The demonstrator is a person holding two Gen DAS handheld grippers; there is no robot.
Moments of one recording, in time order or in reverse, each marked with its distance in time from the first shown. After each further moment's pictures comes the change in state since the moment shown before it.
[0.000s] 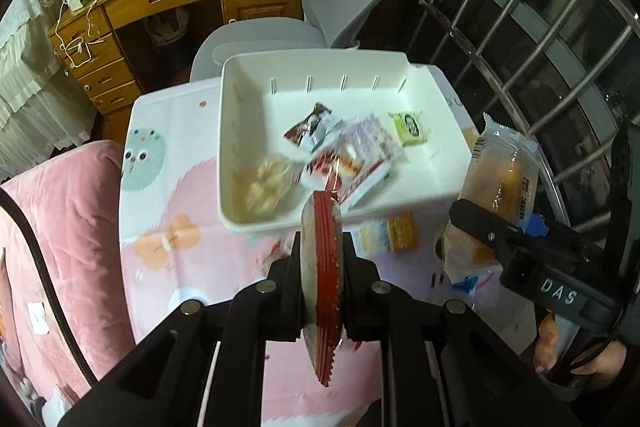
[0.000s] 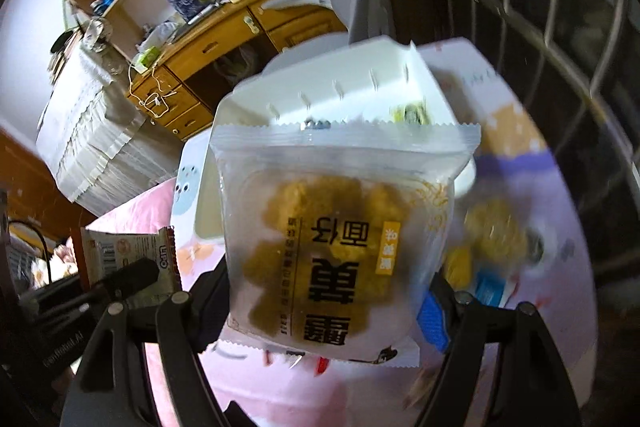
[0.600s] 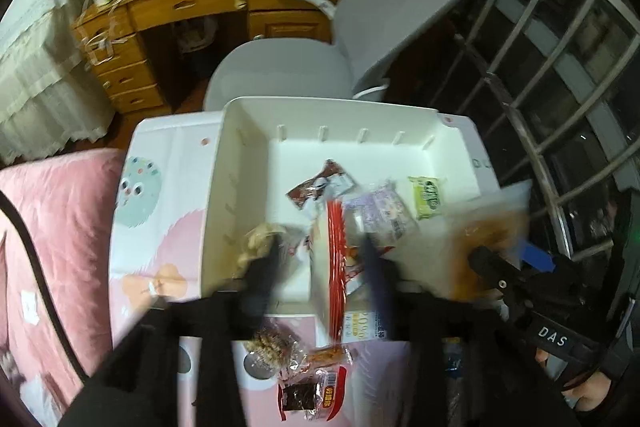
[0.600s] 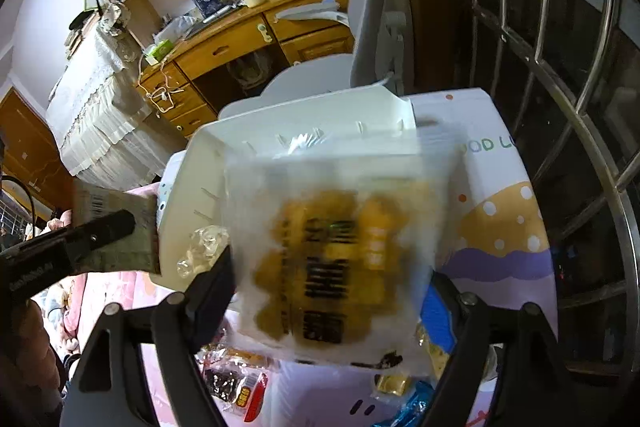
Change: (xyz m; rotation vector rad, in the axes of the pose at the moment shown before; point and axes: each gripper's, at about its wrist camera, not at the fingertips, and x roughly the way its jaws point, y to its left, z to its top) left arm 0.039 -0.010 0.066 -0.140 -0.065 0.084; right arm 0.035 -0.050 0.069 -0.124 -0.011 0.028
